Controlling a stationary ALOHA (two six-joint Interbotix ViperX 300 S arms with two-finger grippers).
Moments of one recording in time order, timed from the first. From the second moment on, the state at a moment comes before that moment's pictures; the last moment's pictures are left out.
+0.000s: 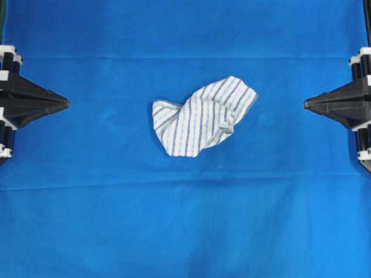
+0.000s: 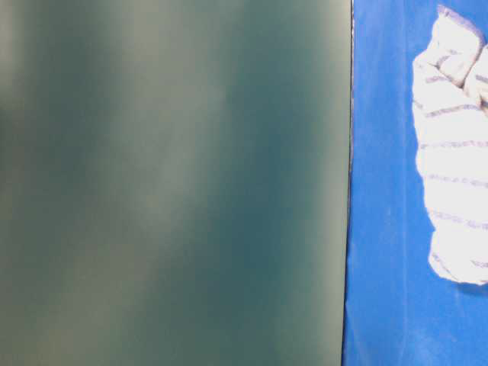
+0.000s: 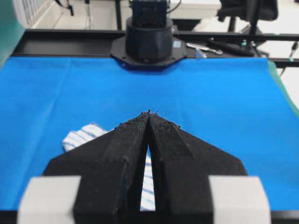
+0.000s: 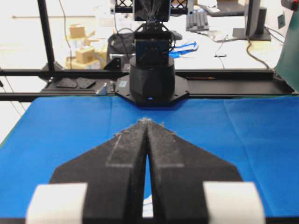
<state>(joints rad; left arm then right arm) 0.00 -0.97 1.17 0.00 -0.29 0.00 0.00 -0.97 1.17 0.00 -0.29 0.00</state>
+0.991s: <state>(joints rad) 0.08 -0.29 0.85 -0.02 -0.16 -0.01 0.00 -0.93 1.16 0.00 -0.26 0.00</state>
